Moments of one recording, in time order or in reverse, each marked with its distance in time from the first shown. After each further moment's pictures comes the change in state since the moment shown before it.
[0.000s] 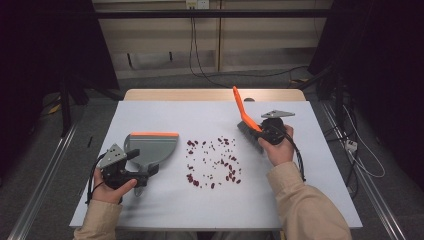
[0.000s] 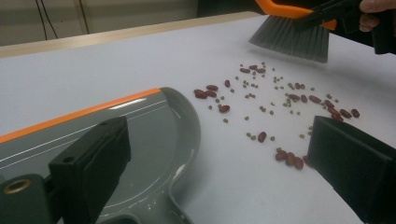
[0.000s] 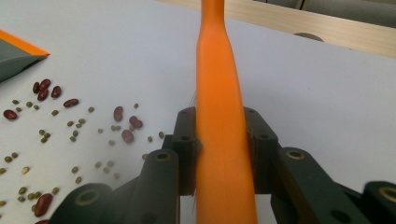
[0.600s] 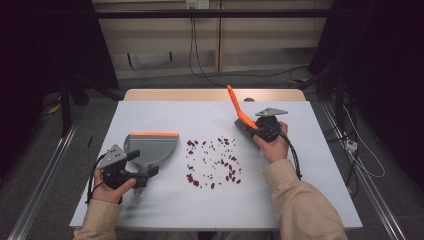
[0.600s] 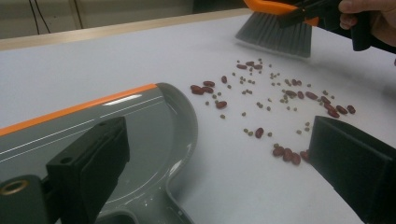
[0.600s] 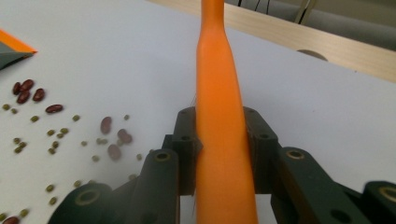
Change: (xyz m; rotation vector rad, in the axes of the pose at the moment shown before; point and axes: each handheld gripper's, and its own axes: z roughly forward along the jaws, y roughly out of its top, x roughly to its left) left arm 0.001 -0.003 0.002 0.012 -0.019 -0.006; right arm 0.001 0.005 0.019 -0.023 -0.017 -0.078
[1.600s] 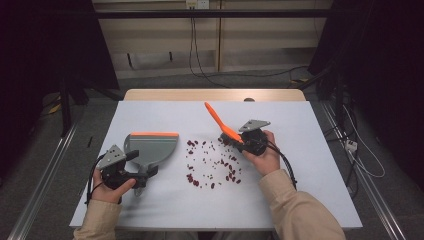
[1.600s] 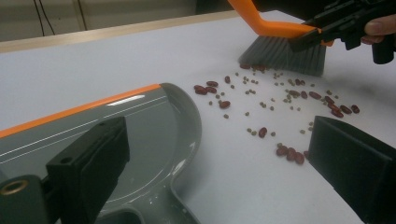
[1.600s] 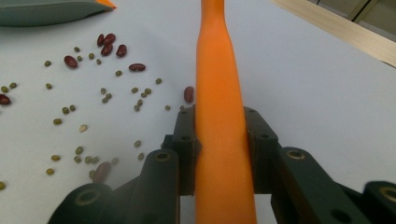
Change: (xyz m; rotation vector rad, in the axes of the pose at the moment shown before) left arm 0.000 -0.001 -0.002 -0.004 0.013 0.006; right arm 0.052 -0.009 -0.007 0.059 0.114 -0.193
